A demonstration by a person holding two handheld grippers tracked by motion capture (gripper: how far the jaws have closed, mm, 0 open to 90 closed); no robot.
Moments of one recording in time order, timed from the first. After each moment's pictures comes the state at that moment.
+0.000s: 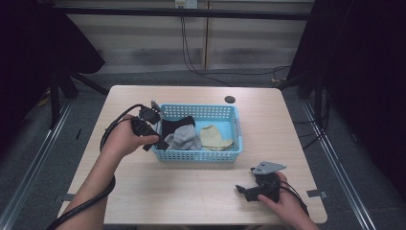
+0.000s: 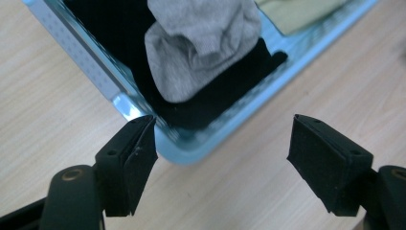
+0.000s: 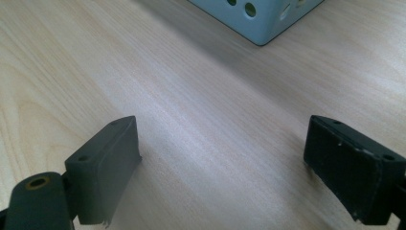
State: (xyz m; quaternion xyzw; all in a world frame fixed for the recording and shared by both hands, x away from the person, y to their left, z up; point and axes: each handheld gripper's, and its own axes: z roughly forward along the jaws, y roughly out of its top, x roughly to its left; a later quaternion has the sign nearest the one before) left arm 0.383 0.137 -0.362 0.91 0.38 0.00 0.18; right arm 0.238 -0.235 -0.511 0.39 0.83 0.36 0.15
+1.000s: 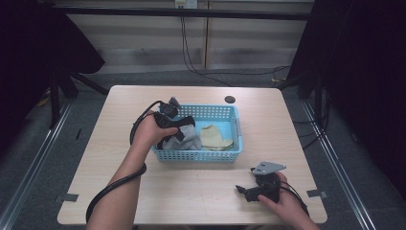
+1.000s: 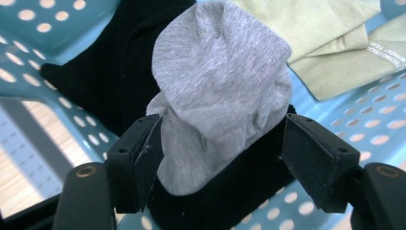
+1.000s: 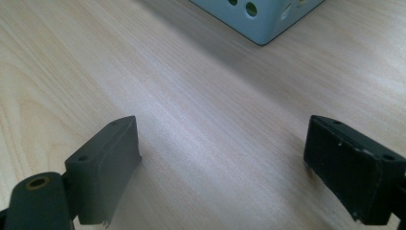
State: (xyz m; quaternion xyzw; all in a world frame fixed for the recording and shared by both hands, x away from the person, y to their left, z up) left arm 0.432 0.091 -0.409 0.90 0.40 0.00 0.19; right arm 0.237 -0.235 -0.511 0.39 0.83 0.36 0.15
